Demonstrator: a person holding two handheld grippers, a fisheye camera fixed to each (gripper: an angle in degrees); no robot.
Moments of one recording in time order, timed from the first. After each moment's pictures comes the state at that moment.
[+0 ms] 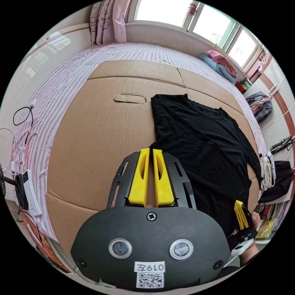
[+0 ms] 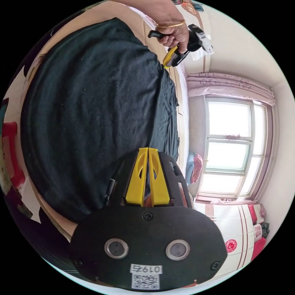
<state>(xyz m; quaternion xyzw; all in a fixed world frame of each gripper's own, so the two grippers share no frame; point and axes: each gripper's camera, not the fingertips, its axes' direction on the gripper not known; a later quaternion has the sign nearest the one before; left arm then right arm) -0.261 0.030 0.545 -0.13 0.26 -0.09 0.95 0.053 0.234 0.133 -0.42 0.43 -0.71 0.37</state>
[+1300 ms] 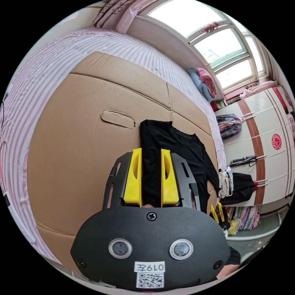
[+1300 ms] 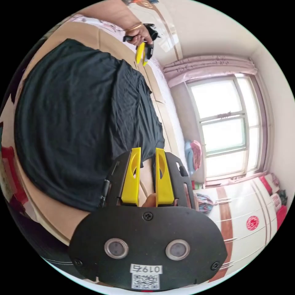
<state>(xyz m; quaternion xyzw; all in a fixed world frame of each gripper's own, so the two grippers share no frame) -0.284 -0.033 0.729 -0.16 0.43 -0.16 0.87 0.064 0.096 0.000 -0.38 0.48 -0.62 0.49</state>
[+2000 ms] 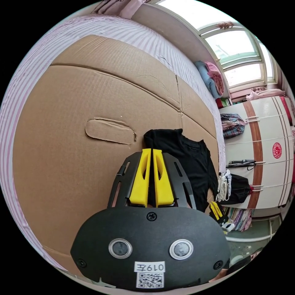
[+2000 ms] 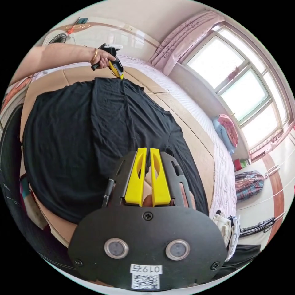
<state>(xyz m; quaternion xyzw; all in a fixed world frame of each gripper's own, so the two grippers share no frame) -0.260 -0.047 0.851 -0.19 0.46 -0.16 0.85 0.086 -0.020 -0.069 -0.39 0.43 -0.47 0.66</state>
